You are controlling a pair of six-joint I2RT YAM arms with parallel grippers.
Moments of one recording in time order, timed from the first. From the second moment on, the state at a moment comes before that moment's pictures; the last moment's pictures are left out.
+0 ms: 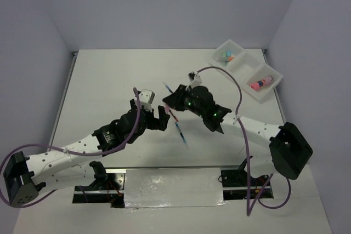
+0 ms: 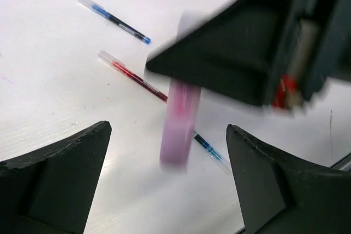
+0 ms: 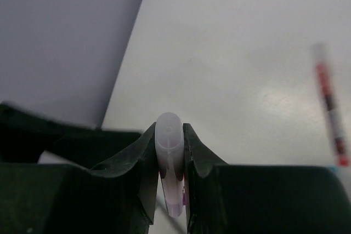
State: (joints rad) left arm -0.98 0.96 0.66 -0.05 -0.44 -0.44; right arm 0.84 1.34 0.77 0.32 0.00 0.88
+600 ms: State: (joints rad) left arm -0.97 0.95 0.73 -0.28 -0.50 -0.59; right arm 0.10 2.15 1.91 -0.13 0.24 0.53
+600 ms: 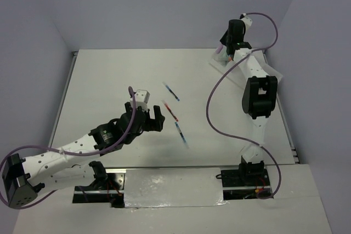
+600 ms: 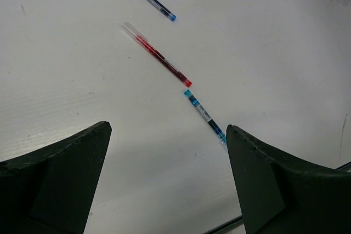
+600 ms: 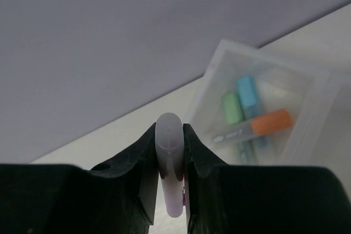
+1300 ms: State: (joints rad) left arm -0.96 0.95 1.01 -0.70 -0.66 -0.68; right arm 0.09 2.05 1.80 -0.38 0.20 0.37
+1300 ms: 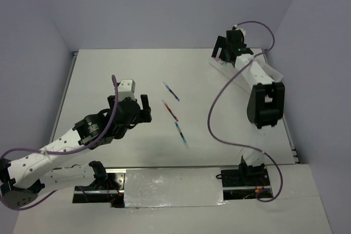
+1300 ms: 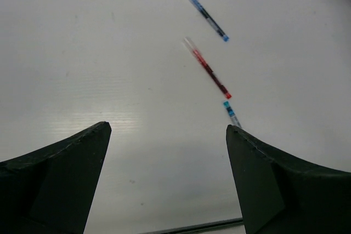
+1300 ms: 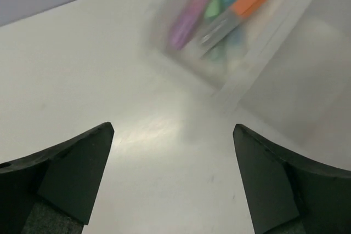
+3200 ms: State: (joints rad) left arm -0.82 0.76 0.89 -0.86 -0.65 -0.48; right arm 0.02 1.48 1.04 -0.10 0.03 0.51
